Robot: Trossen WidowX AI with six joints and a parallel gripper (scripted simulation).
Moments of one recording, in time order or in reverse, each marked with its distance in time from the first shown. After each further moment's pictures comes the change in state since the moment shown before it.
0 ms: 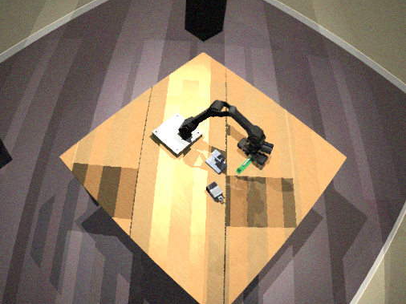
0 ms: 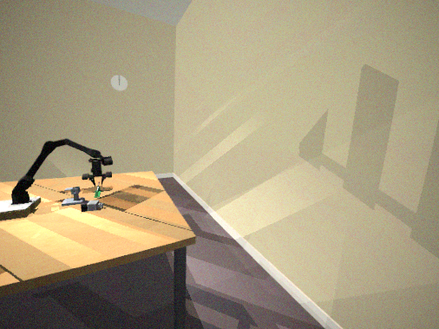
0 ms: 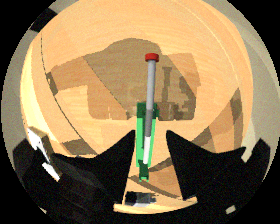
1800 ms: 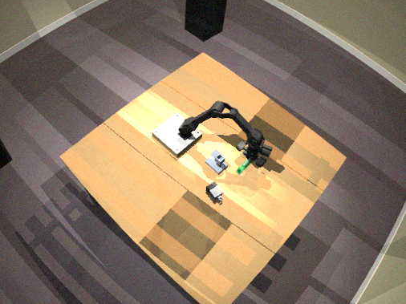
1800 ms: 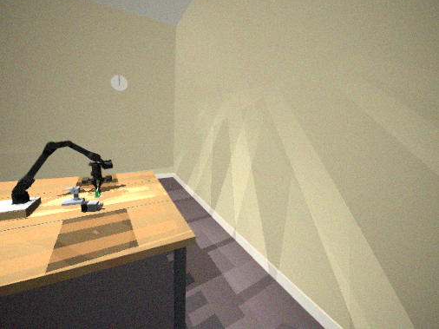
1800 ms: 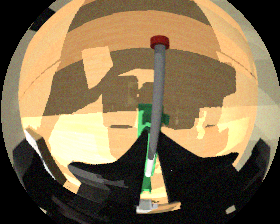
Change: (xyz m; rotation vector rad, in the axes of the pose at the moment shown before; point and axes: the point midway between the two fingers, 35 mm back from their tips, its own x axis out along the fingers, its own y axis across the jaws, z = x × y) arm 0.026 0.003 -0.004 0.002 0.003 0.010
